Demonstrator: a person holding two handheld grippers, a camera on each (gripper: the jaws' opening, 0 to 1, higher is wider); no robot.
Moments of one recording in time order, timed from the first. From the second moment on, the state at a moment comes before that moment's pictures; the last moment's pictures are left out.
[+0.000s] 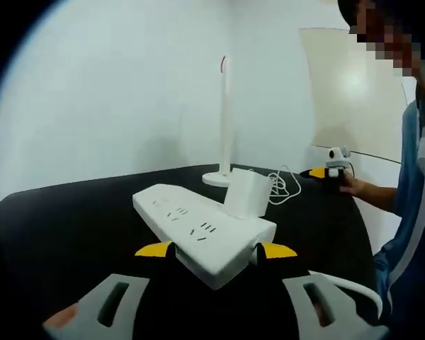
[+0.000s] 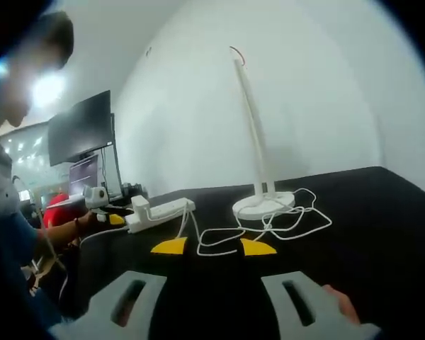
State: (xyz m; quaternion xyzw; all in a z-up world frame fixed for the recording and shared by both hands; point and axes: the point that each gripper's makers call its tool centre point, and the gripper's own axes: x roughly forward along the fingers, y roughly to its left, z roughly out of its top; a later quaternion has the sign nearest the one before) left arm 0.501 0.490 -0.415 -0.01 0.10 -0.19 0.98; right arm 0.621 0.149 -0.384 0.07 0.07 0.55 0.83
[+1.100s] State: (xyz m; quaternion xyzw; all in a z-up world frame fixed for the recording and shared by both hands) left arm 0.500 0.492 -0.418 -0.02 0.11 -0.20 0.97; right arm 0.623 0.150 -0.385 0.08 0.07 0.55 0.83
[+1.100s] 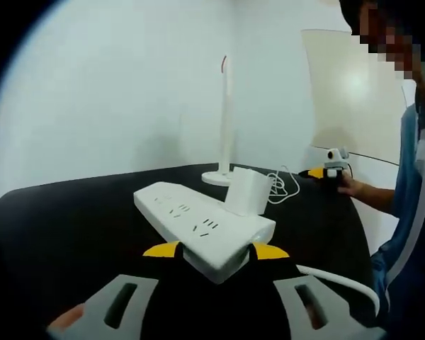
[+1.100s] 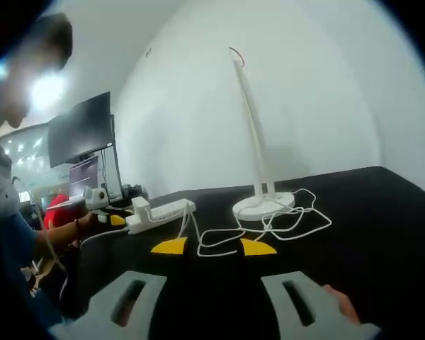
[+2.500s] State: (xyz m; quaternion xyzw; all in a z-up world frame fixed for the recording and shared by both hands) left arm 0.509 0.473 -0.388 0.06 0.05 -0.24 0.97; right arm 0.625 0.146 -0.377 0.12 0.05 0.55 0.83
